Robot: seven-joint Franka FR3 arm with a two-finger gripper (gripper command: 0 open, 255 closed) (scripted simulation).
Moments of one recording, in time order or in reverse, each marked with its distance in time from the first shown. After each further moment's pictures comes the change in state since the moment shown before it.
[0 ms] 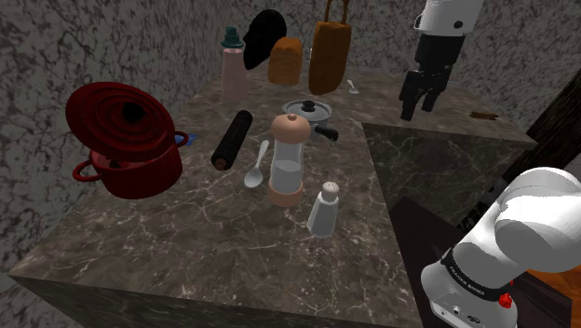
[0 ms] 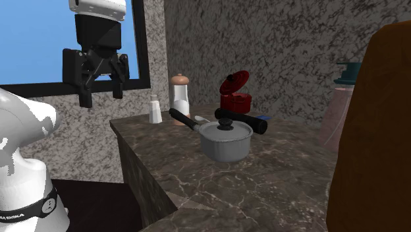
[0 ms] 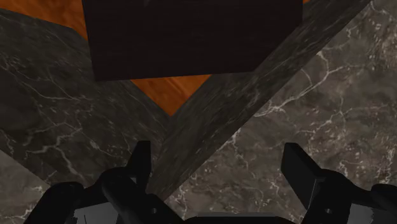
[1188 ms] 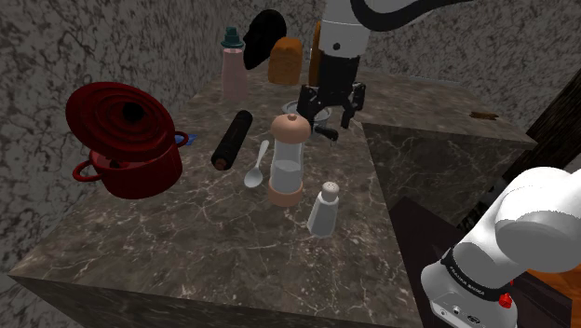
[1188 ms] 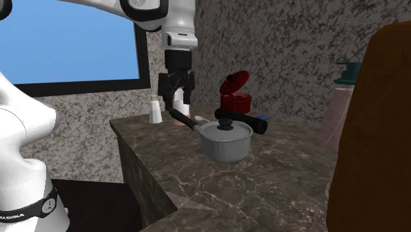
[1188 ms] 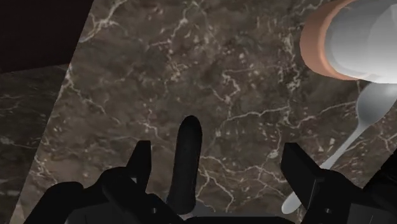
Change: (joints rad) arm 0.009 0.389 0.309 0.168 0.156 0.312 0.525
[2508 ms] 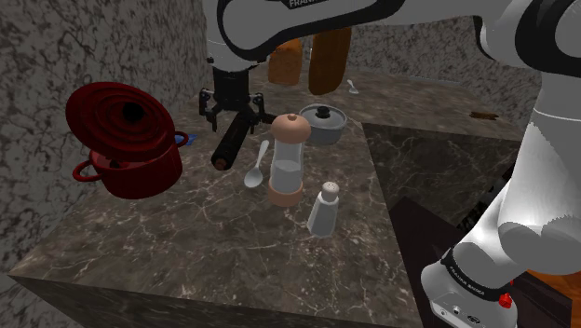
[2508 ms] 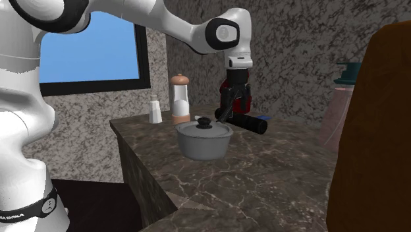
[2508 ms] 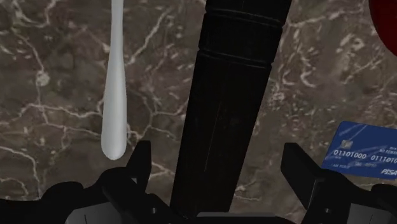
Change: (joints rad) arm 0.077 0.705 0.142 0.629 -0.278 0.114 0.612
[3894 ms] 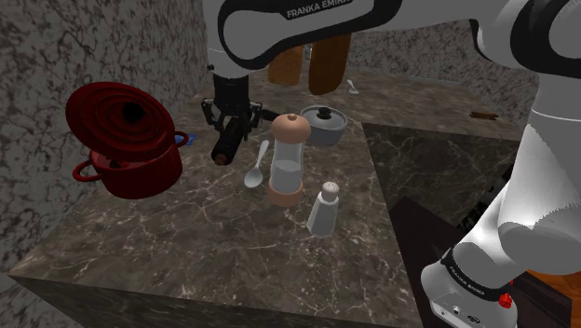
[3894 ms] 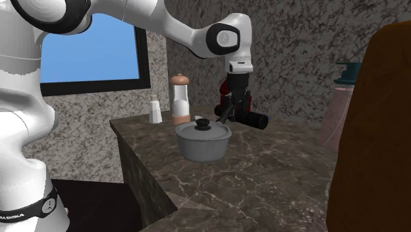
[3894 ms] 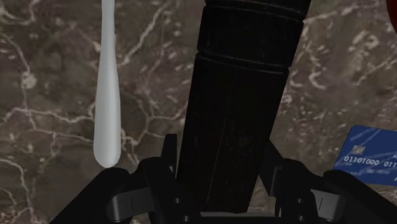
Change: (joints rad) arm 0.000 0.012 -0.003 -0.020 -0.006 0.030 0.005
